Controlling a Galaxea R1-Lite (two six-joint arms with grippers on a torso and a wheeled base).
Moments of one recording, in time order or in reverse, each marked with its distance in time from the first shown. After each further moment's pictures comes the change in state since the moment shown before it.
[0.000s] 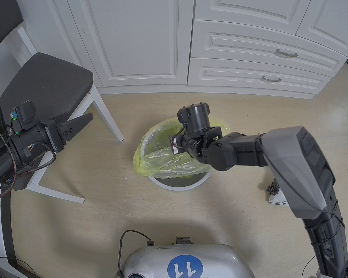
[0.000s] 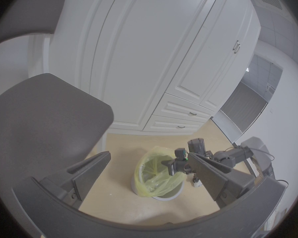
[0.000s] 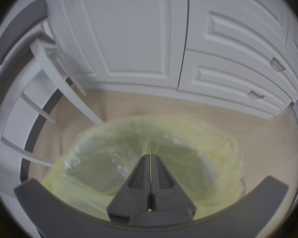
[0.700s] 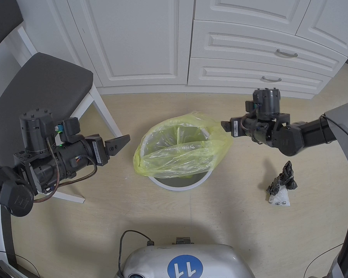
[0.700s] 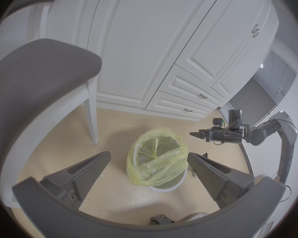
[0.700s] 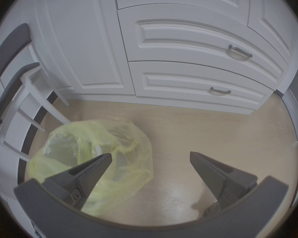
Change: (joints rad) left arm -0.200 0.239 -0.055 0.001 0.226 -0.054; right arm -0.271 -0.373 0.577 -0.289 0.147 -0.045
